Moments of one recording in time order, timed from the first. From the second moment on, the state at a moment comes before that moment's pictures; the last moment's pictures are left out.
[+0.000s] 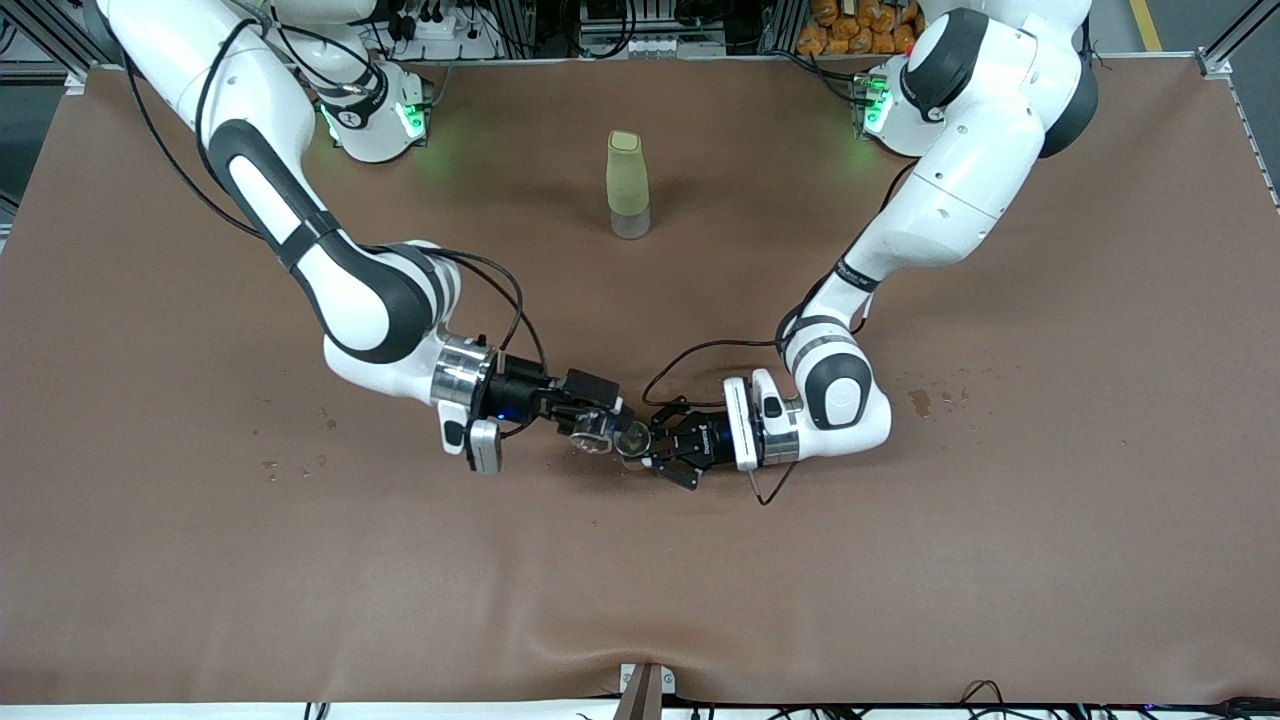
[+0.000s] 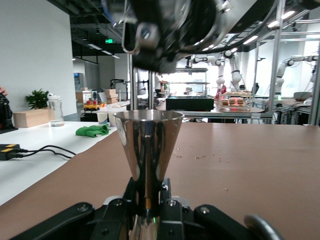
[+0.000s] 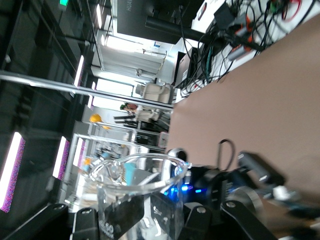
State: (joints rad) left arm -0.24 1.02 -0.29 -1.33 -1.74 2.10 2.44; right arm -0.02 0.69 0.63 -1.57 1.57 2.49 -0.97
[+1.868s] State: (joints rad) left arm 0.41 1.03 -0.21 -1.49 -1.04 1.38 2.39; right arm -0.43 0.84 0.13 -1.59 1.05 1.94 -1.92
